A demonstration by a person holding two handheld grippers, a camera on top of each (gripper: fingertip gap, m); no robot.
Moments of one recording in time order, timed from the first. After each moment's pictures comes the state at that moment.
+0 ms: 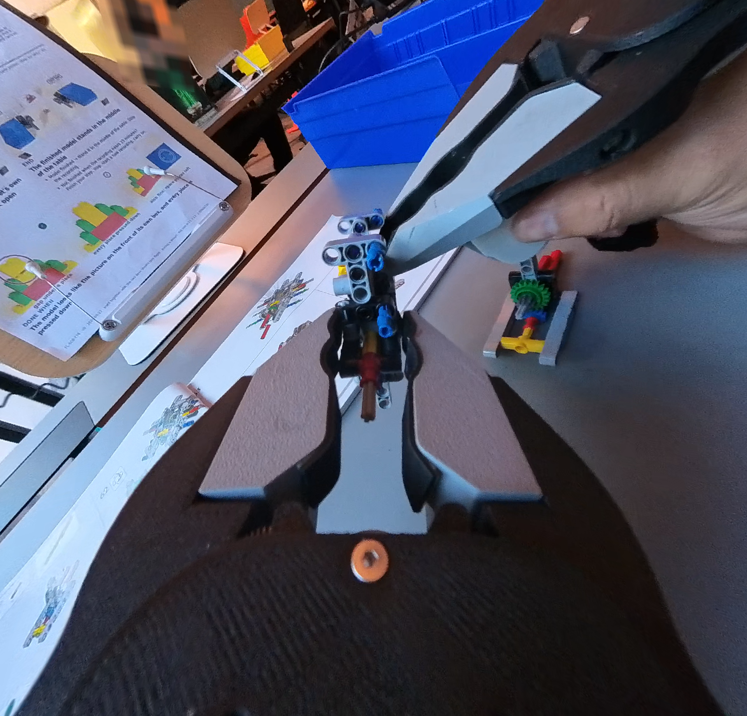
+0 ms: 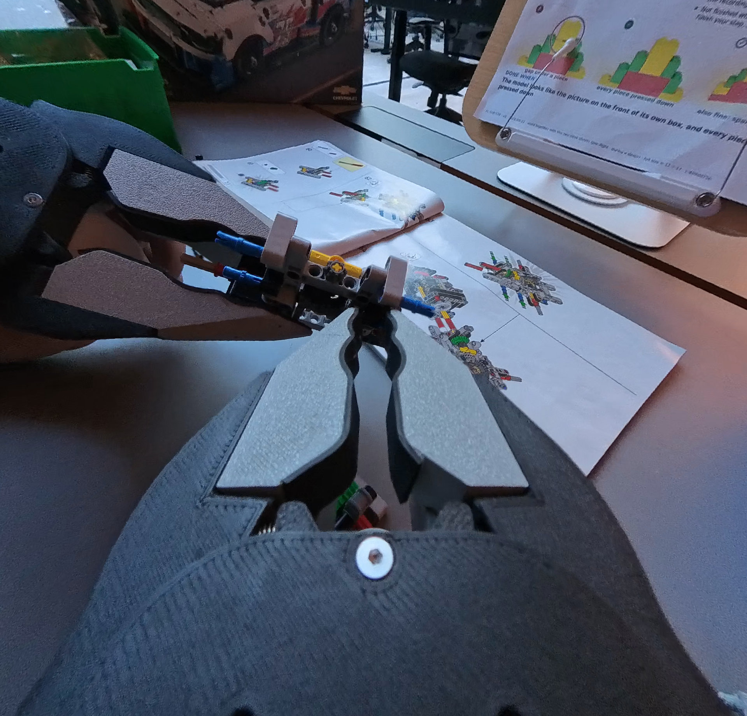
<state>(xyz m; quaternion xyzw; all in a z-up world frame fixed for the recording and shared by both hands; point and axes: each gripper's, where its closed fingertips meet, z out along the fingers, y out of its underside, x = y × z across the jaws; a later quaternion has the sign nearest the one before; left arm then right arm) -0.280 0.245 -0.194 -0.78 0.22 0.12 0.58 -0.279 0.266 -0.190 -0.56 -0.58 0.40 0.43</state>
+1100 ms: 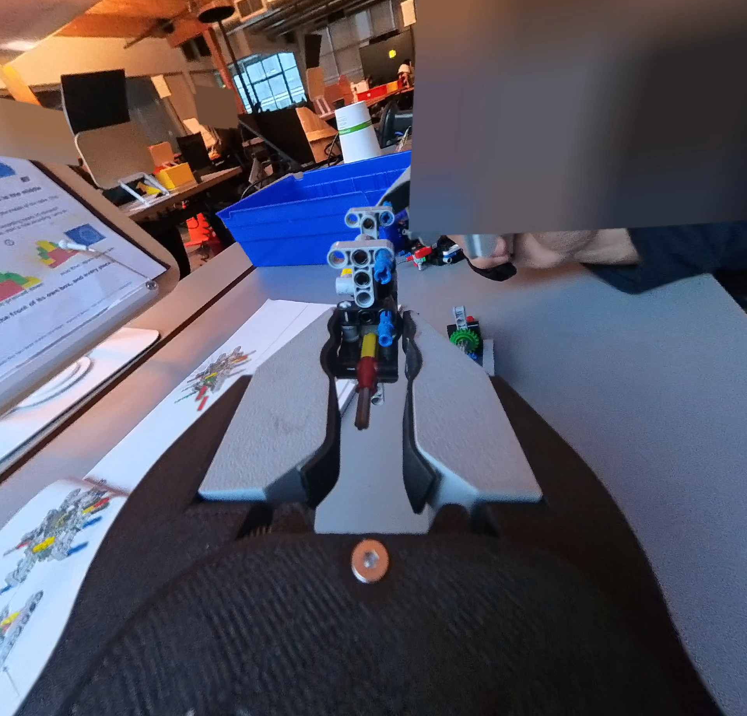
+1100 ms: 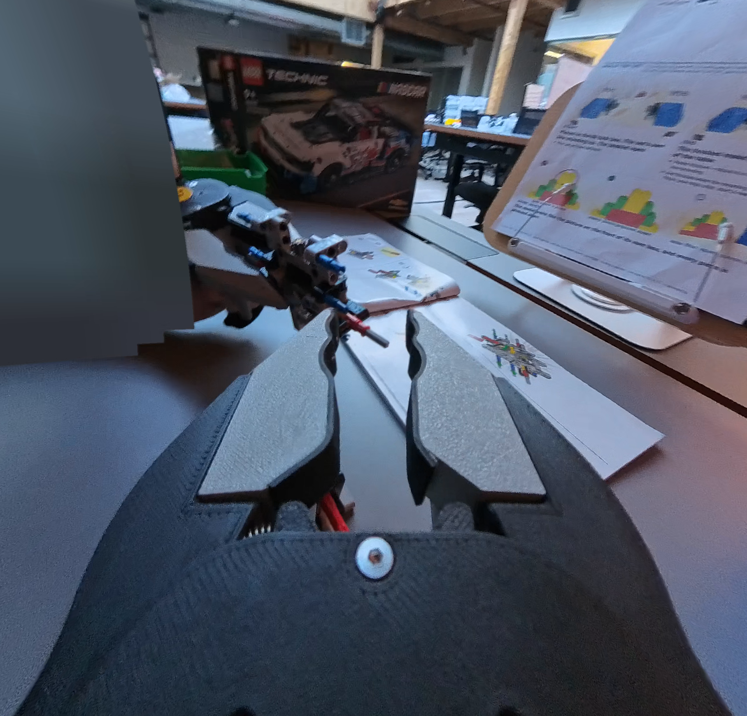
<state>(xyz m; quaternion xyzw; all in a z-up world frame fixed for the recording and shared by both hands) -0.273 0.226 -0.166 -0.69 0.26 -0.08 0.67 -0.243 0.269 -0.149 -0.44 -0.58 0.51 0.46</state>
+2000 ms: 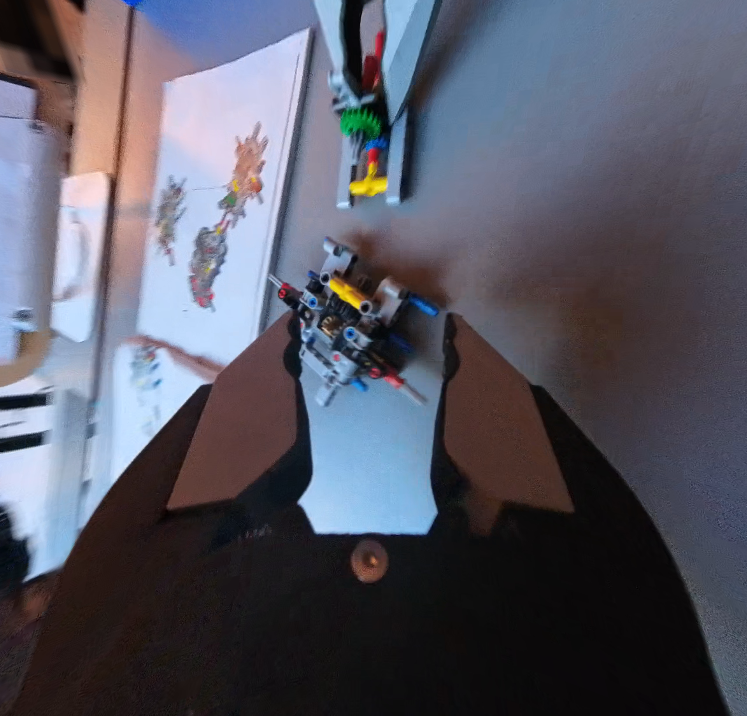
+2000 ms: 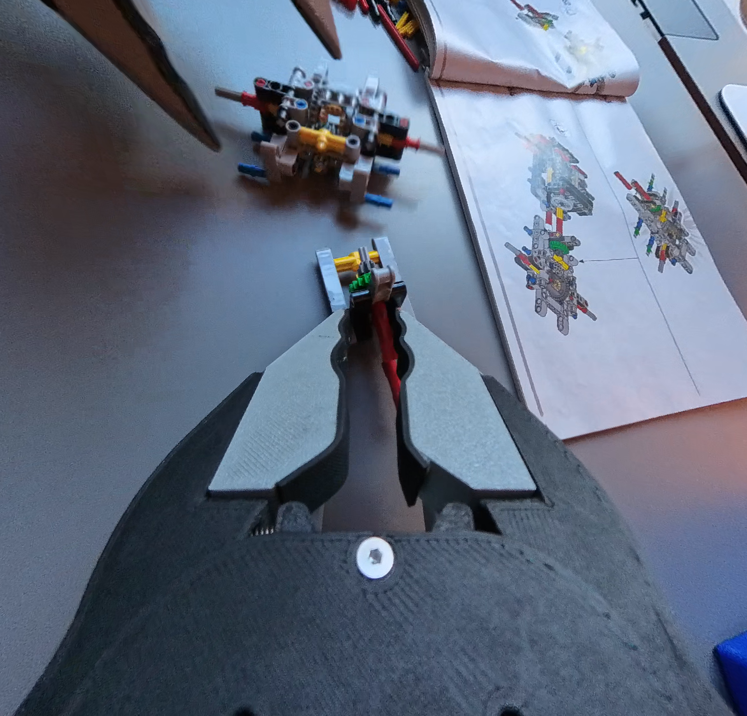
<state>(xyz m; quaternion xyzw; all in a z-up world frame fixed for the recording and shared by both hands) -0.265 0.163 -0.242 -0.84 0.38 0.14 0.35 -0.211 0.250 -0.257 -0.43 -0.79 0.32 0.30</state>
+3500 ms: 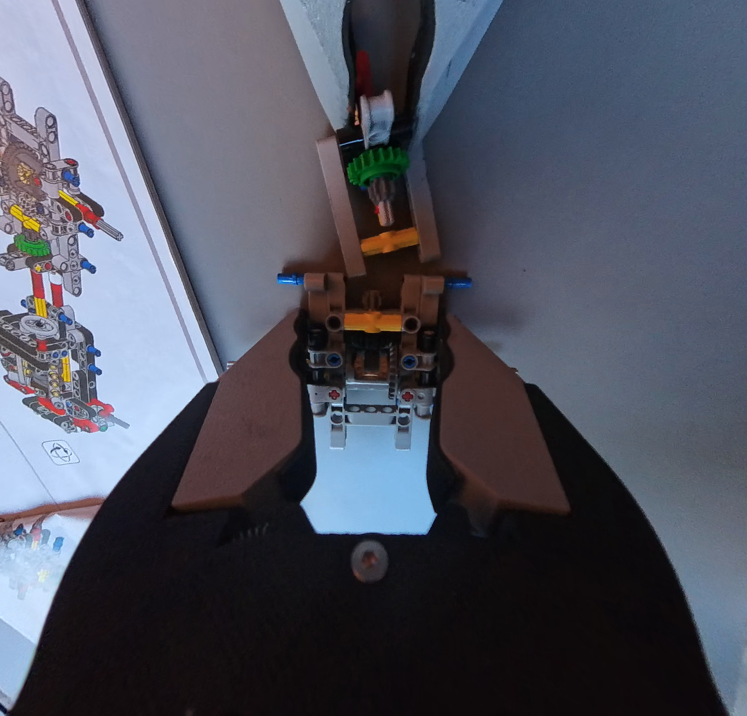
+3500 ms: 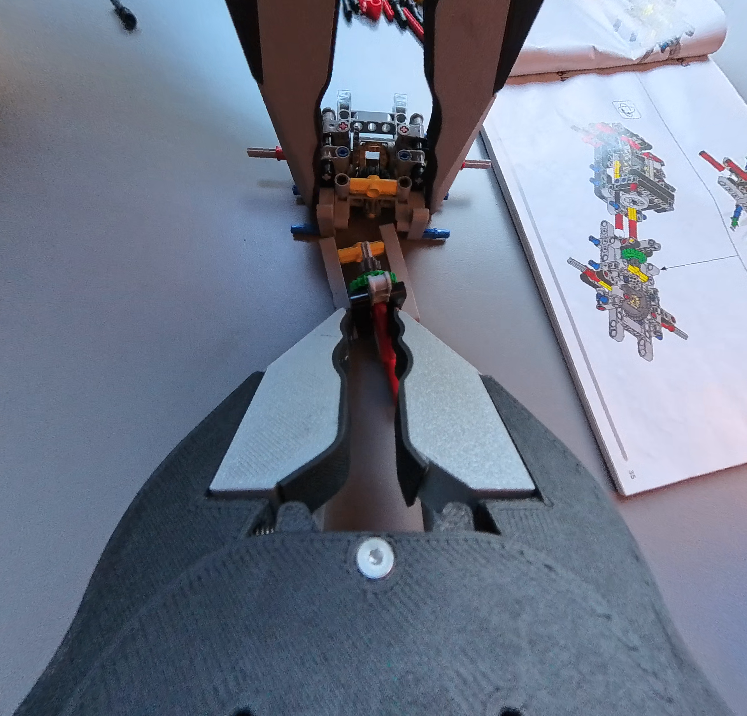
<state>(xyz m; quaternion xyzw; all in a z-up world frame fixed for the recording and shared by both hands) -0.277 0.192 -0.278 -0.85 0.52 -0.06 0.10 -0.223 0.218 -0.263 -0.47 -0.78 0.34 0.24</state>
